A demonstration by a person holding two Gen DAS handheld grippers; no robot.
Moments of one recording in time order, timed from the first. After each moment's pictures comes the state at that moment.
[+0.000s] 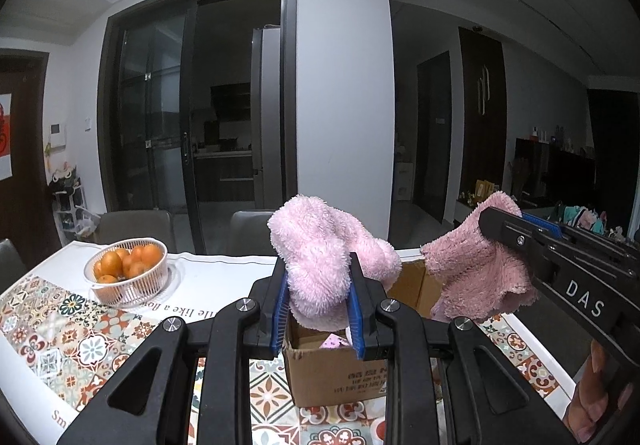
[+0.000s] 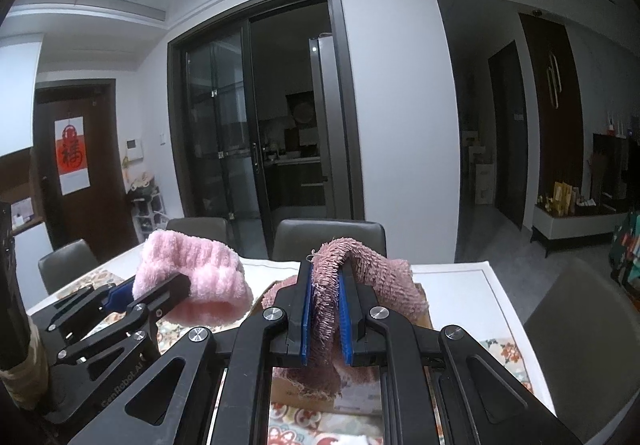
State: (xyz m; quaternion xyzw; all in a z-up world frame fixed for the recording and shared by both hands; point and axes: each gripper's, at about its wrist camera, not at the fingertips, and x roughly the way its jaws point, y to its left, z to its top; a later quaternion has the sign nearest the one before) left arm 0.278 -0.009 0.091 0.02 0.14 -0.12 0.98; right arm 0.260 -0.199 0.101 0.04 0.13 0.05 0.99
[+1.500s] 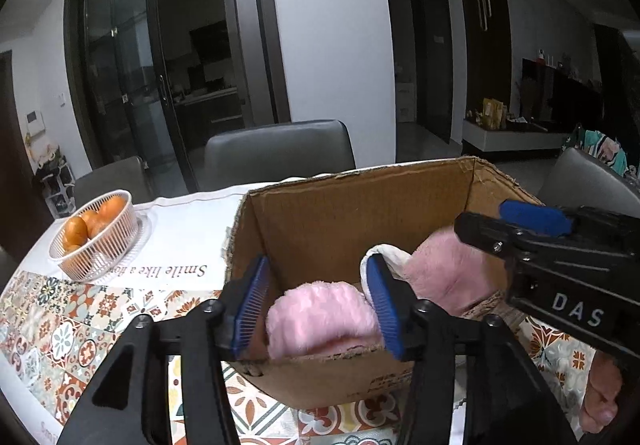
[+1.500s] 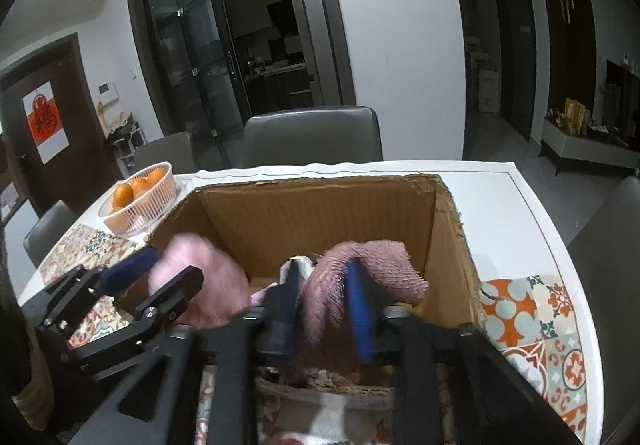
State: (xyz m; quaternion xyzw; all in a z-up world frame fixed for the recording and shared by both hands) left arm 0.374 -0.070 -0.001 0.09 0.26 -0.11 0.95; right arm 0.387 -0.231 -0.003 0.07 0.30 0.05 0.95
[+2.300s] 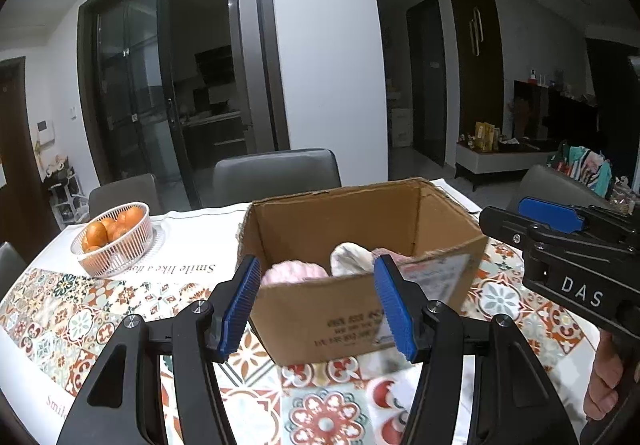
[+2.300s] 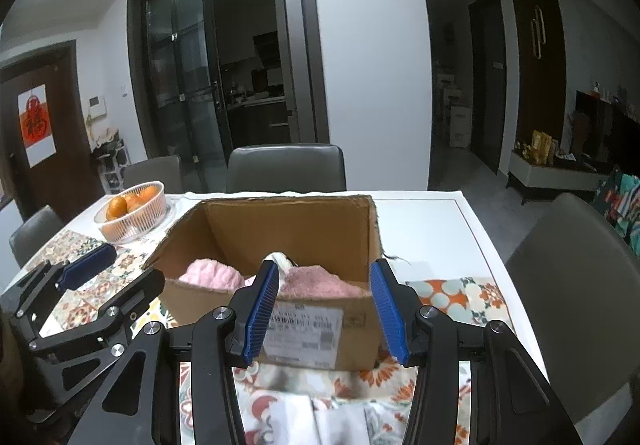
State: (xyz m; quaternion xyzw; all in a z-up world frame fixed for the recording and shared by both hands) left arm 0.289 -0.066 0.030 0.07 0.22 -0.12 0.97; right arm 0.291 -0.251 0.035 0.05 0.25 0.01 0.97
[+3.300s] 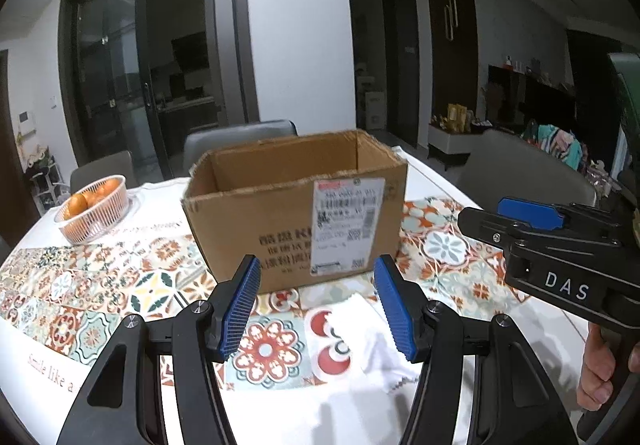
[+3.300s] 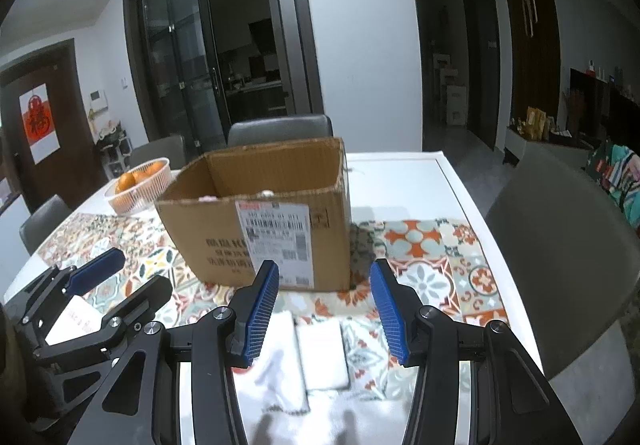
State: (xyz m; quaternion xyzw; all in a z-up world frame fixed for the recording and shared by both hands) left arm 0.219 -0.091 -0.004 0.08 0.25 -0.16 0.95; right arm 0.219 -0.274 0.001 0.06 0.29 0.01 0.96
